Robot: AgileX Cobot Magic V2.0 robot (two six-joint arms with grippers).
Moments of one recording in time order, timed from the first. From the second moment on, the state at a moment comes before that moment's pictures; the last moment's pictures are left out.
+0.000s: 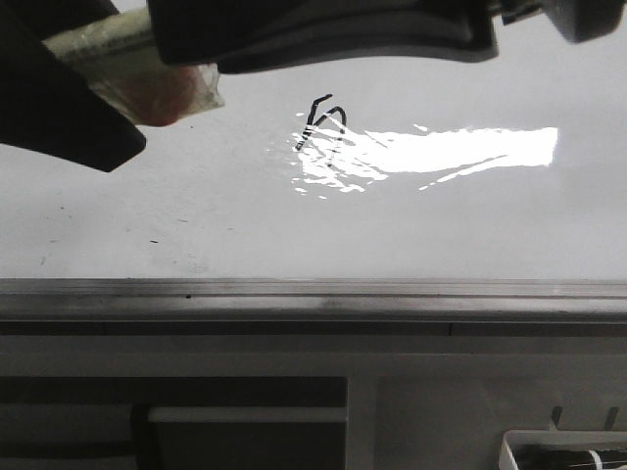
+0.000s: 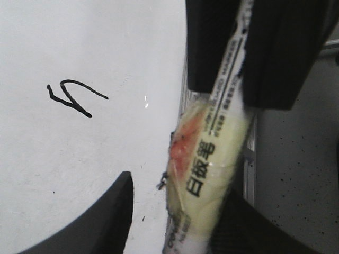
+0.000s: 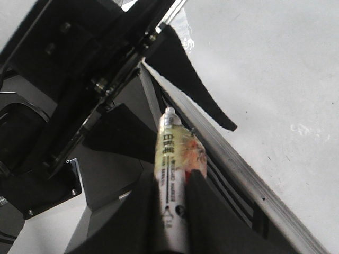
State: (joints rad) left arm -0.92 1.00 -0.79 0.00 0.57 0.76; right arm 0.93 1.05 -0.61 1.82 0.18 -1.73
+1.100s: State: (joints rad) left arm -0.93 1.03 -0.79 0.06 0.62 0.80; right arm 0.92 1.05 -0.61 1.83 0.24 -1.60
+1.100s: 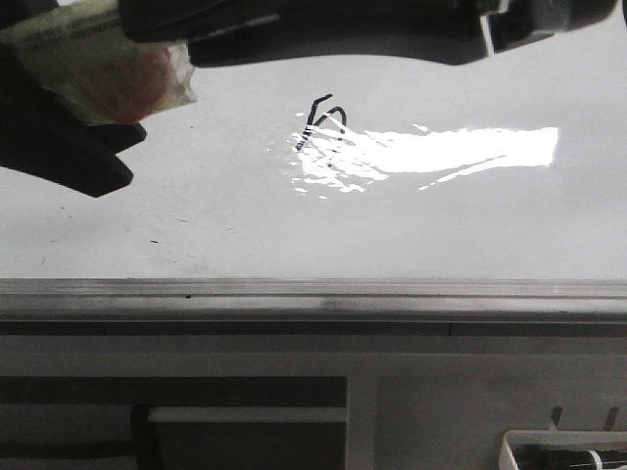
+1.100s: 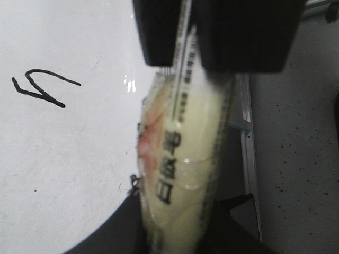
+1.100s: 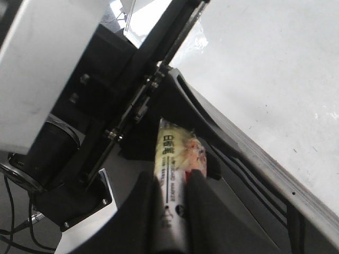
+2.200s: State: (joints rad) left arm -0.93 1.04 -0.79 0.02 0.59 0.65; right arm 0.92 1.05 -0.61 1.83 0.20 -1.60
